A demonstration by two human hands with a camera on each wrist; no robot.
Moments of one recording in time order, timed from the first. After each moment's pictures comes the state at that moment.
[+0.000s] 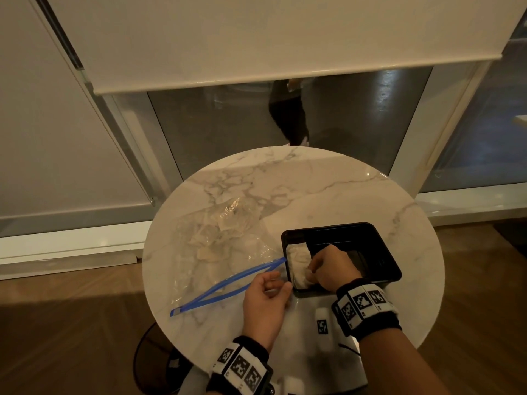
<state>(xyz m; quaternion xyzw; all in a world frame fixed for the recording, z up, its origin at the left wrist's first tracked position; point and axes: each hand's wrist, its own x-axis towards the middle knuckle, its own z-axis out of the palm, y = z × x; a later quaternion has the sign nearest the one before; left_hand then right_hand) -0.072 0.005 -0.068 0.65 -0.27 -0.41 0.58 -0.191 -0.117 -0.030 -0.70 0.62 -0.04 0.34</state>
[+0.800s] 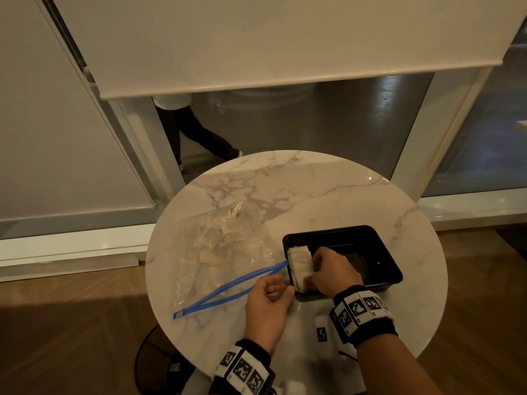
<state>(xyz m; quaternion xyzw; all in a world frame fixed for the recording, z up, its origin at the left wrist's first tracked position) -0.071 0.005 -0.068 0.68 -0.27 -0.39 0.56 -0.187 -0.114 -0.035 -0.72 0.63 -0.04 0.28</state>
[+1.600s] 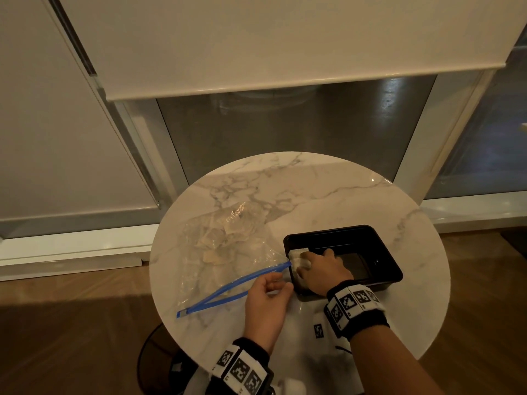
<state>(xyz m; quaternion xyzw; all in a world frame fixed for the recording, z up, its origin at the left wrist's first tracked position) -0.068 0.007 -0.050 0.69 -0.26 -0.40 0.54 -0.170 -0.116 -0.039 -0.76 0.59 0.07 0.26</state>
